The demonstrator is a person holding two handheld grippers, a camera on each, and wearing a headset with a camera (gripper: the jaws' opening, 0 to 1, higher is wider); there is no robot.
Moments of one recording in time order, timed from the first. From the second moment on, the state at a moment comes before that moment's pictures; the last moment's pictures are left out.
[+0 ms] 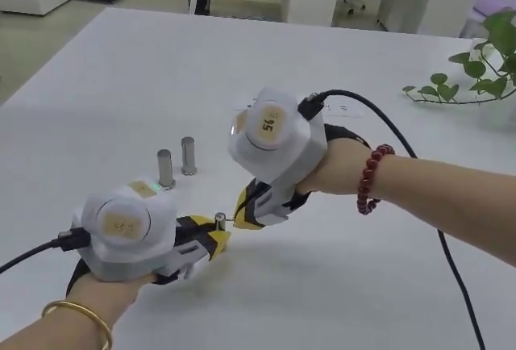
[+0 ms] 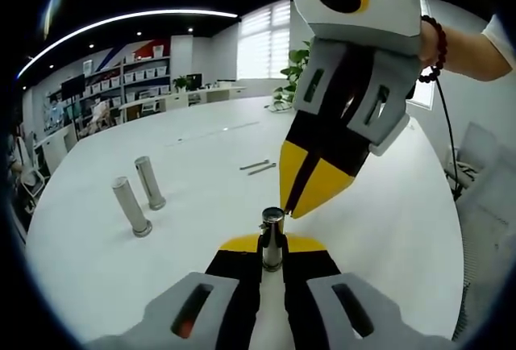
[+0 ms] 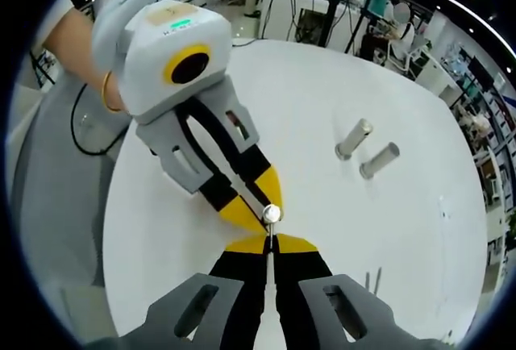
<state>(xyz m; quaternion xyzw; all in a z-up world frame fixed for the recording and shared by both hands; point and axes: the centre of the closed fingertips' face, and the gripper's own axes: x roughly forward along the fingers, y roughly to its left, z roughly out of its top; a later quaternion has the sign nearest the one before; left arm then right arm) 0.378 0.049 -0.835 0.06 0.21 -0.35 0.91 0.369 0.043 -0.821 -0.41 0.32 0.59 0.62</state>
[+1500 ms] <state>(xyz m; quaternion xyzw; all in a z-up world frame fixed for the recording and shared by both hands) 0.379 0.047 -0.837 0.02 0.22 -0.34 0.91 0.367 0.040 -0.817 -0.39 0.31 0.59 0.63</state>
